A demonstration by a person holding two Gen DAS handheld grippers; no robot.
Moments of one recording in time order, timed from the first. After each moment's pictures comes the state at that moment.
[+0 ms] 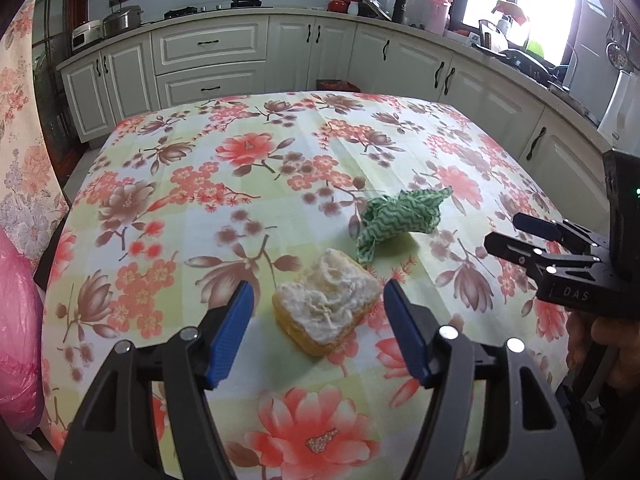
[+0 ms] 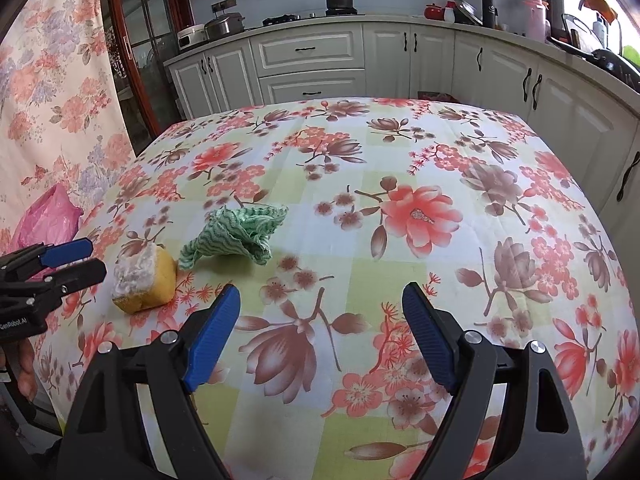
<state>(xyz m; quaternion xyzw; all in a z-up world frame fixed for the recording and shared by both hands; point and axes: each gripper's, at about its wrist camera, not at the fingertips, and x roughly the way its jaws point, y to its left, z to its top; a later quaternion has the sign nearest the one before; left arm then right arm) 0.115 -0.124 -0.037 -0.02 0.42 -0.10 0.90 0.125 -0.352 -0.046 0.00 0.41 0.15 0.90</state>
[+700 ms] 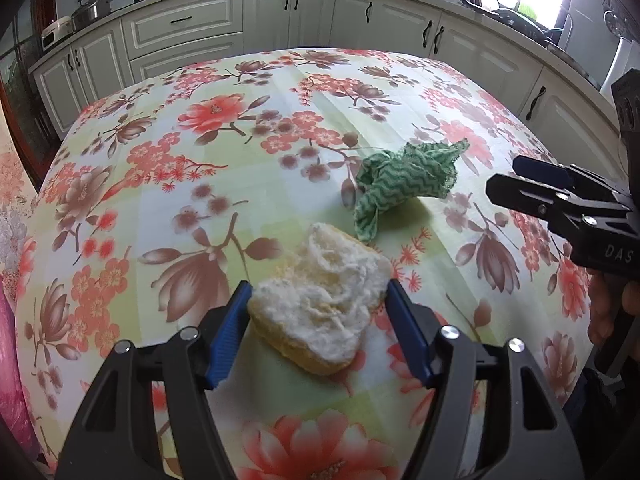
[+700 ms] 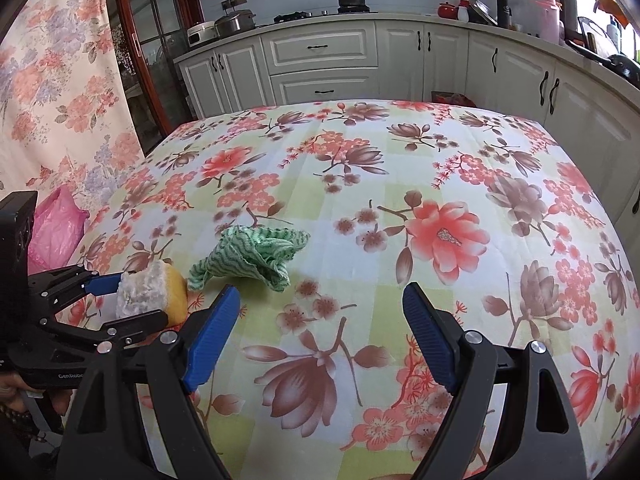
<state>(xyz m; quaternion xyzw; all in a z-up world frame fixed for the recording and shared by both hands) 0.146 -0.138 -0.075 0.01 0.47 -0.14 0.87 0.148 -0.334 -0.046 -0.01 0.41 0.17 0.90</state>
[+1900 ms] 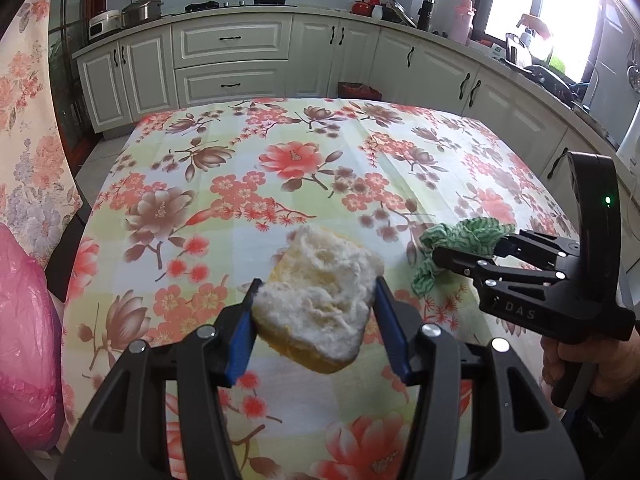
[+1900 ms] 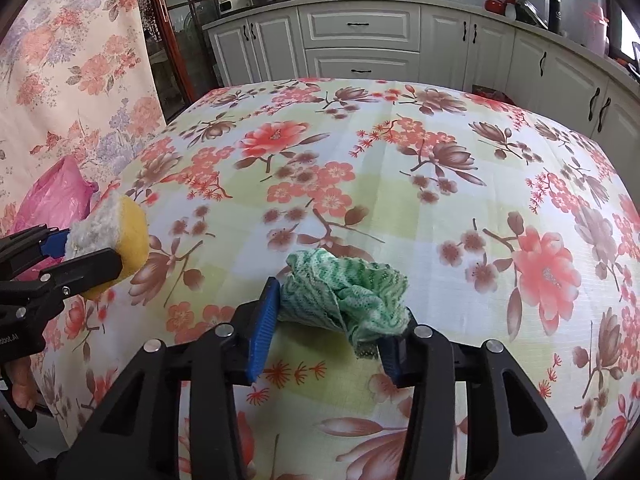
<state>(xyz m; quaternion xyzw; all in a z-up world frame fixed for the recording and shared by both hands) 0.140 -0.077 -0.032 -0.04 0.42 -0.08 0.90 0.182 -0.258 -0.067 -0.04 0.44 0.21 0.87</state>
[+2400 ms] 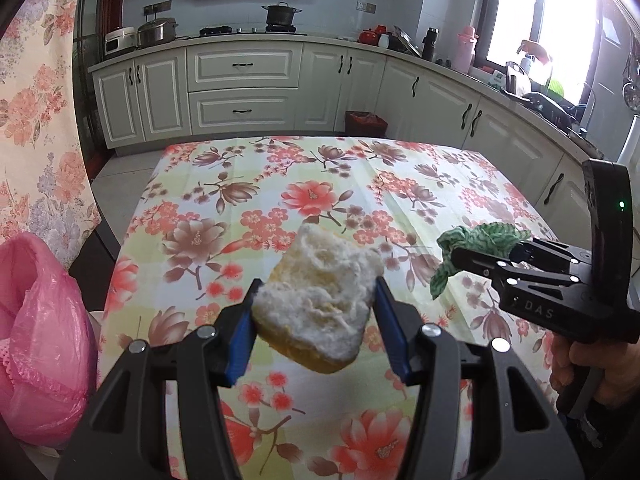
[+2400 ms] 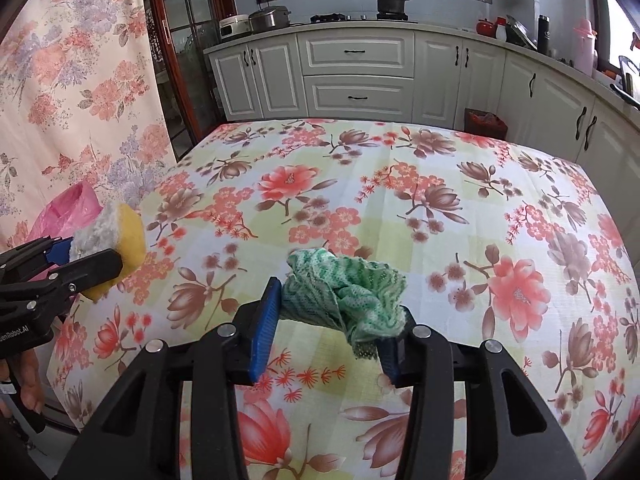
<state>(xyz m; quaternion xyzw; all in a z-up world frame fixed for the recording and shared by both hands) 0.114 -0.054 0.011 -0.04 0.37 -0.06 0.93 0.161 -0.254 -0.017 -0.03 0.40 0.21 0.89</state>
